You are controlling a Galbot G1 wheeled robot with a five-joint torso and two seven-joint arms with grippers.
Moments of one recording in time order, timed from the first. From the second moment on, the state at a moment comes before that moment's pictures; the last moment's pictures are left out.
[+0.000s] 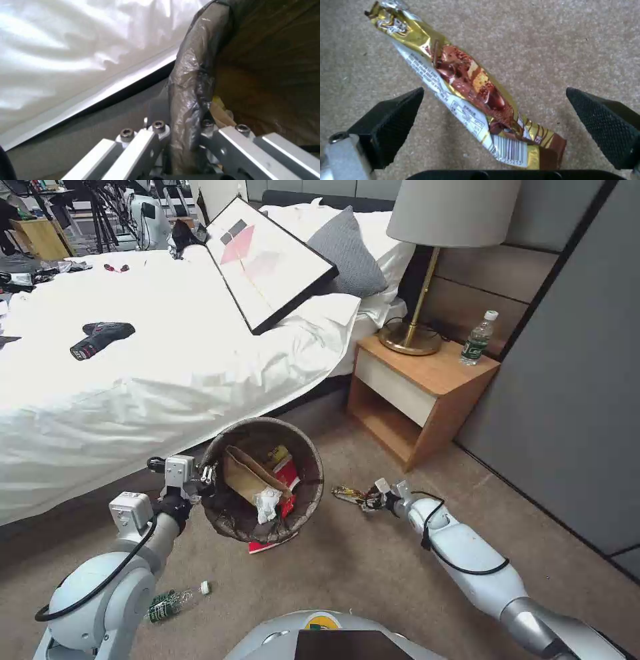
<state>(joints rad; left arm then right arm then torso) 1.63 -1.28 -0.74 -2.45 -0.42 0.59 0.04 -0.82 1.09 -0.01 1.04 0.35 -0.28 -0.31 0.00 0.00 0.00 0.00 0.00</state>
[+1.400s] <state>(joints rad) 1.61 -1.27 -0.73 -2.45 -0.42 0.60 0.04 -0.78 1.17 -0.01 0.90 0.29 -0.23 -0.31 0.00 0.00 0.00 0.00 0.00</state>
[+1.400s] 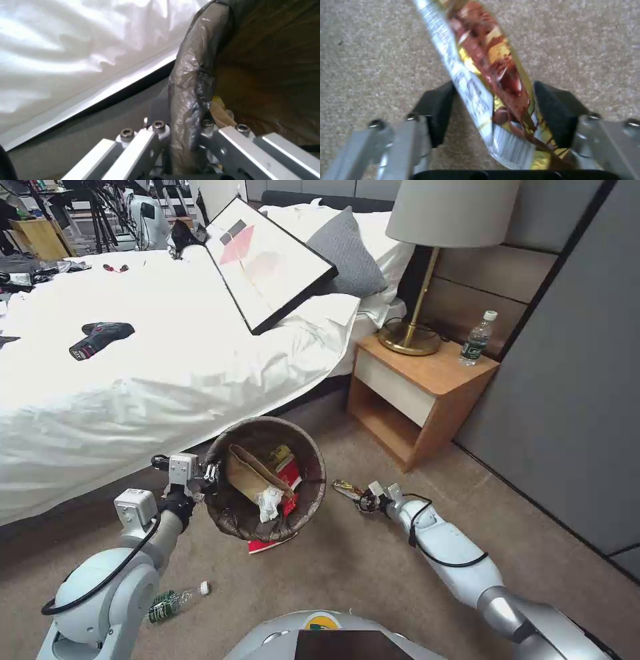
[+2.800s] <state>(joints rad) 1.62 -1.27 -0.75 -2.45 -0.42 0.60 0.03 -0.99 0.96 0.13 1.57 0.56 -0.28 -0.21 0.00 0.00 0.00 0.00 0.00</state>
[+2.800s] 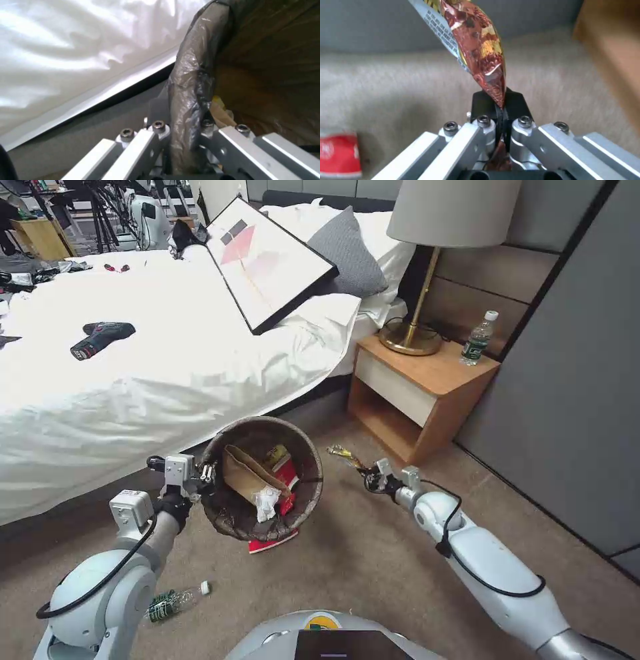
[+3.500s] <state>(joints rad) 1.60 -1.27 -0.74 -2.43 -0.43 0.63 0.03 -1.05 0.83 0.32 2.13 0.75 -0.38 -0.13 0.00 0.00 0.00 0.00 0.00</state>
